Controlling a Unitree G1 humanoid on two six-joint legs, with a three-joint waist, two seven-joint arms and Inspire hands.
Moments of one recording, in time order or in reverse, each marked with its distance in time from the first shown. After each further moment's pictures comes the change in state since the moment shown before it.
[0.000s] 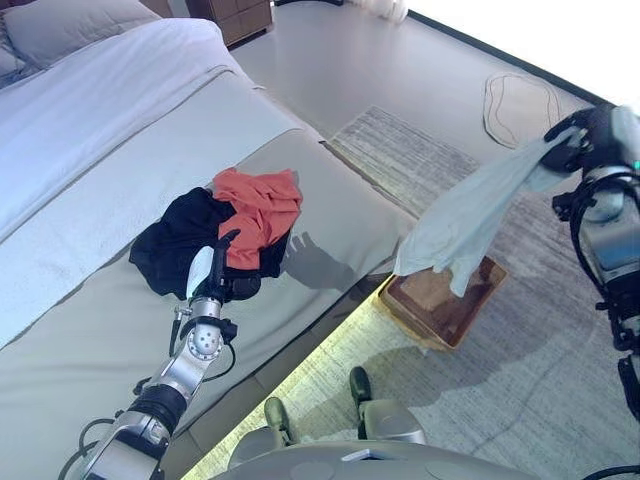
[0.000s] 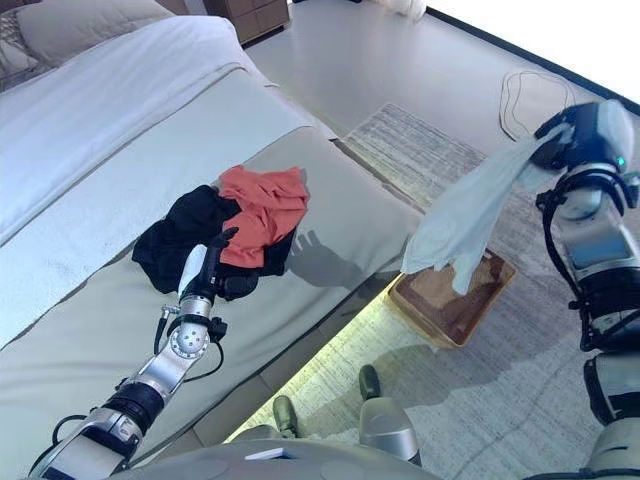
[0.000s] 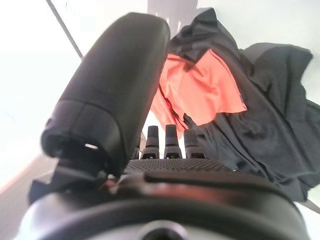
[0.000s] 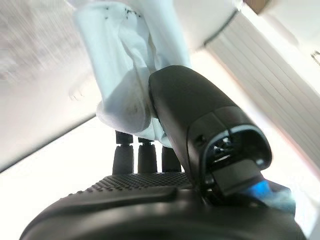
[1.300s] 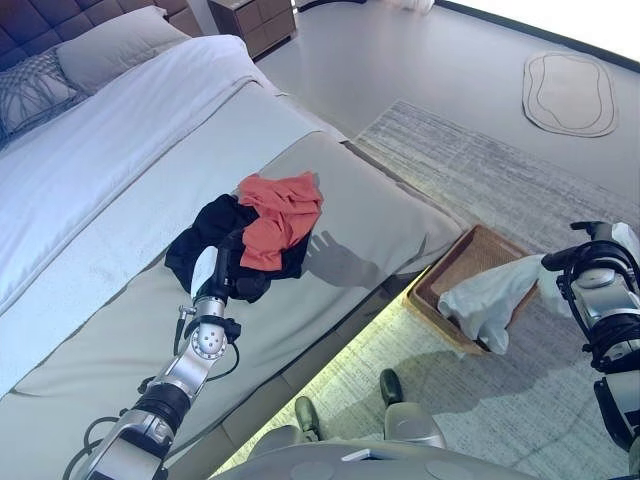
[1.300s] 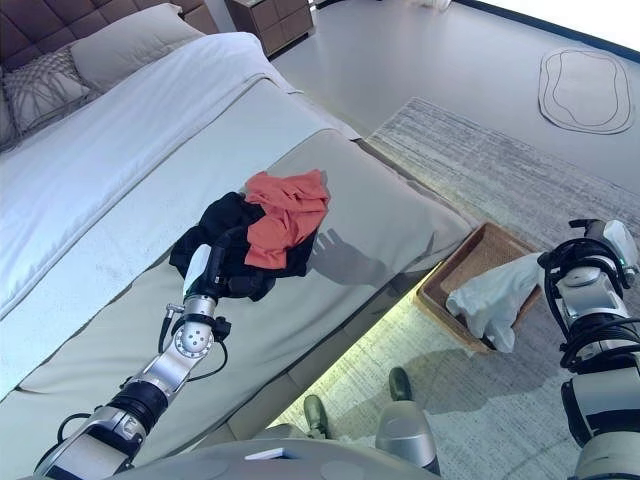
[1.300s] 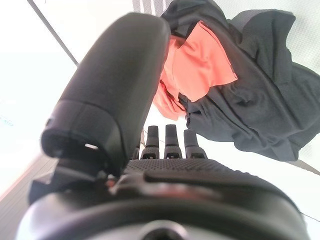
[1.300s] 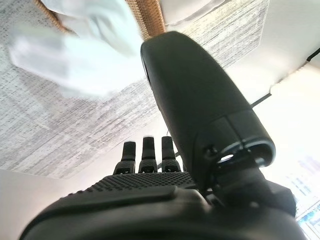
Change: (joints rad) left arm 0.000 -0.011 -0.008 0.002 -0.006 -0.001 0.001; right arm 0.086 0.075 -0.041 0.419 -0.001 -0.040 0.009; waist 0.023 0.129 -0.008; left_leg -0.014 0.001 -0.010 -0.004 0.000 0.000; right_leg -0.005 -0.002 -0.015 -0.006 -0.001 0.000
